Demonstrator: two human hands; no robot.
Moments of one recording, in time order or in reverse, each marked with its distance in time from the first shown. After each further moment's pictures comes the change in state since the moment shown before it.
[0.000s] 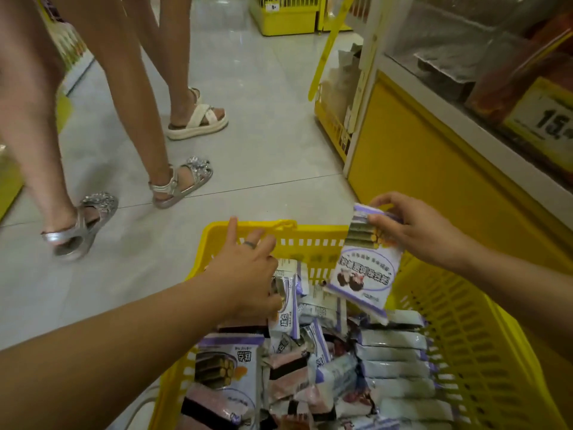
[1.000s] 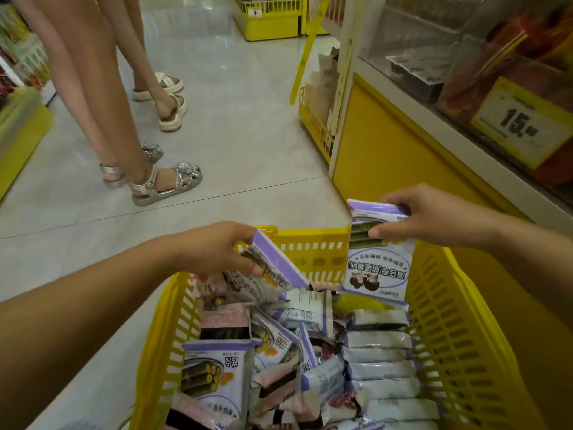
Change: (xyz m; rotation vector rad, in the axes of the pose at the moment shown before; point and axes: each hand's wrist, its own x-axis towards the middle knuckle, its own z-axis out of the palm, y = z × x) left_hand 0.018 -0.044 -0.033 -0.967 -0.080 0.042; right_hand -0.010 -0.006 -0.058 -0.134 -0.252 -0.040
